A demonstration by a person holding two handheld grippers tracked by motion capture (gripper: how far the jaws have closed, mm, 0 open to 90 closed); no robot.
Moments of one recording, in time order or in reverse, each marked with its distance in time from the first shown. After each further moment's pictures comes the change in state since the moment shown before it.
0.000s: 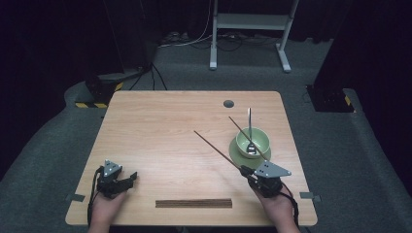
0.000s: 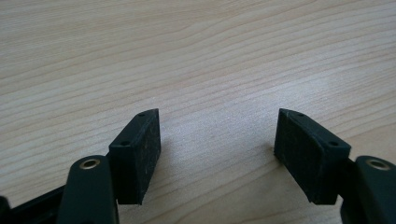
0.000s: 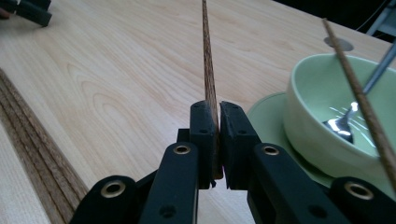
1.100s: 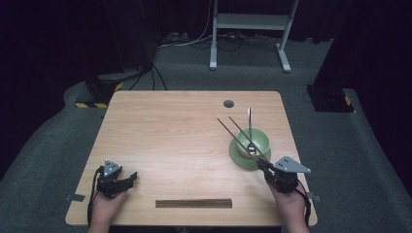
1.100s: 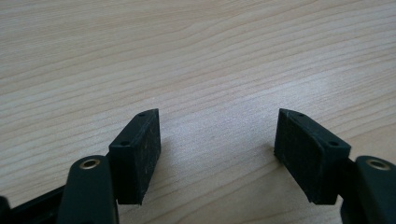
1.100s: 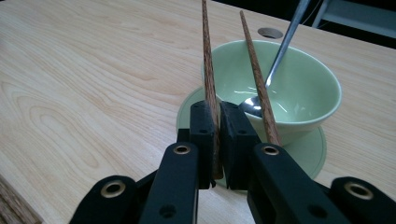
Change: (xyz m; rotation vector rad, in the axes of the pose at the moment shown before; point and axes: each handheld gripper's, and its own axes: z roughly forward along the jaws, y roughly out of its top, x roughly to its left) left arm 0.000 0.000 0.000 -0.001 -0.001 -0.001; right arm -0.037 -0.012 -0.022 -0.023 -0.142 0.116
